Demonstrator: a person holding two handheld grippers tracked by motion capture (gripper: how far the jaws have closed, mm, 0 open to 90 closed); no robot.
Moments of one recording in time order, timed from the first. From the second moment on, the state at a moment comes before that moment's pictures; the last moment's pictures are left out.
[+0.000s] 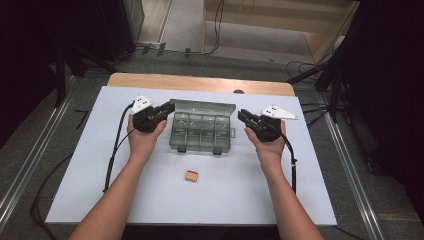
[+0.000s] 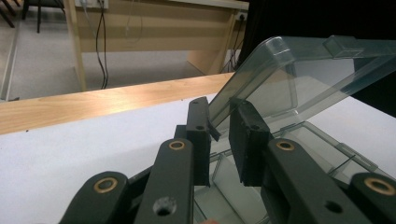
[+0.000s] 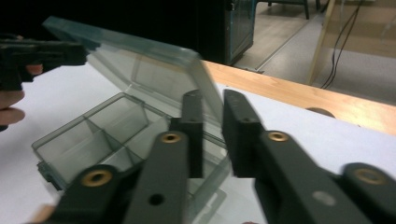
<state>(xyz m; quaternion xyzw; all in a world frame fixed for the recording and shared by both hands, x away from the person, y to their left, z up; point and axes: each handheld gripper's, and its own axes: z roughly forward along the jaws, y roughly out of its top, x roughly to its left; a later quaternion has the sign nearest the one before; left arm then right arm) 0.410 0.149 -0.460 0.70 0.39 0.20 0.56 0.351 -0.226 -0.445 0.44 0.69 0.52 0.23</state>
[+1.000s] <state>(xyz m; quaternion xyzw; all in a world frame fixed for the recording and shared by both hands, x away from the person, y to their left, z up) 0.410 0.146 -0.458 0.69 0.40 0.20 0.57 0.372 -0.189 -0.463 0.49 0.67 0.49 0.28</state>
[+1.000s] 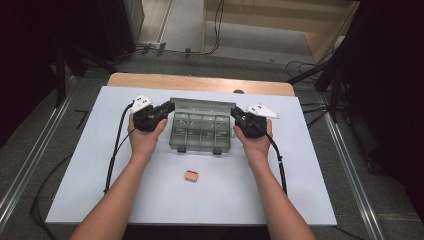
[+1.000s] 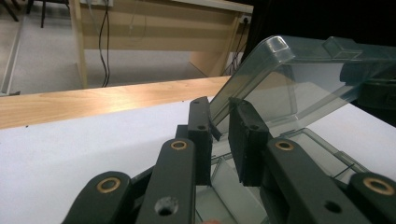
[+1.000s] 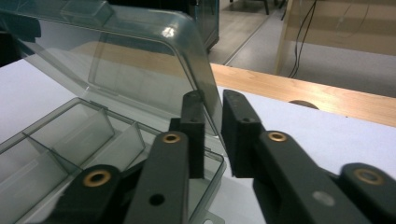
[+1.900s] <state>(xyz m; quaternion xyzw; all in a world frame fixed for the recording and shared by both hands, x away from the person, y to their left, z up) 0.425 0.135 -0.470 0.69 0.42 0.23 0.54 0.392 -0.192 -0.457 0.52 0.65 0.49 0.26</state>
